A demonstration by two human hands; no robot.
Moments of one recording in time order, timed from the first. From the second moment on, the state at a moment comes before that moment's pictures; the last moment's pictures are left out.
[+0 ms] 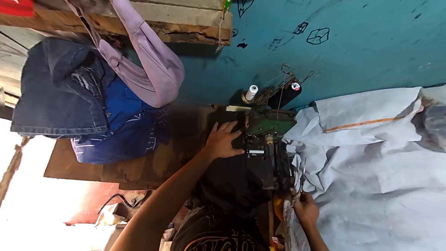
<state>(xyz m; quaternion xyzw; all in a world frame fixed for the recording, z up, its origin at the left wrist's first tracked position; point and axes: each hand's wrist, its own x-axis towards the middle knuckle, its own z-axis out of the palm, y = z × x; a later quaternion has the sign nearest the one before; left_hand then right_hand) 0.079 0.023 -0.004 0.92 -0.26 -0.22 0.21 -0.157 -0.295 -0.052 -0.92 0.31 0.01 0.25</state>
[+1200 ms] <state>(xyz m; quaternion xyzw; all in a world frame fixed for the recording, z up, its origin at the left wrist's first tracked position) 0.124 0.006 0.029 0.94 -0.23 -0.26 0.01 -0.168 -0.286 -0.079 -0.82 0.38 -0.16 0.40</state>
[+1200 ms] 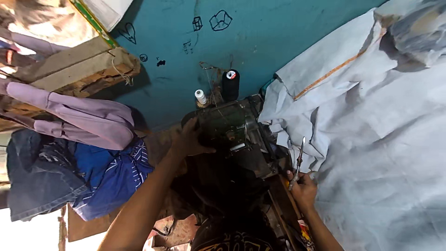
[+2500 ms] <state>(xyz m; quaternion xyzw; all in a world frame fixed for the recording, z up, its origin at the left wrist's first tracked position) 0.138 0.018 0.015 0.91 -0.37 -0.12 0.12 -0.161 -0.267 -0.072 -0.81 0.32 -0.19 0.46</state>
